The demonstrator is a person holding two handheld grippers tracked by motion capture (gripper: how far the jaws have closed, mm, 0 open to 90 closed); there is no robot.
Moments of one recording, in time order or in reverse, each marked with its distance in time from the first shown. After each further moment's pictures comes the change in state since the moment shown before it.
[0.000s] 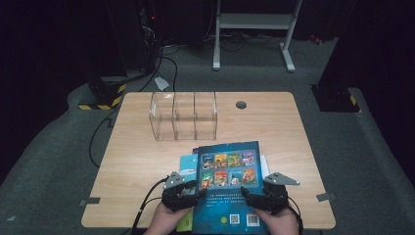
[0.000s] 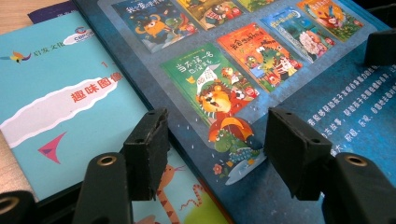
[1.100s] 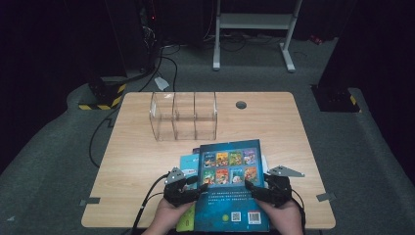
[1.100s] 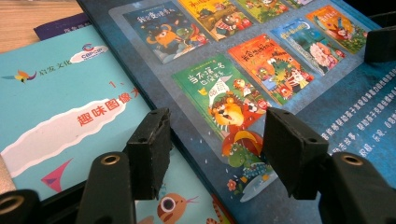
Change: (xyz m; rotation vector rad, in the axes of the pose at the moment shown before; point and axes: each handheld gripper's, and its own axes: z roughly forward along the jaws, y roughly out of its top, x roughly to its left) left arm 0.007 0.007 0.010 -0.028 0.005 -0.015; right arm -0.019 0.012 0.002 0.008 0.028 0.051
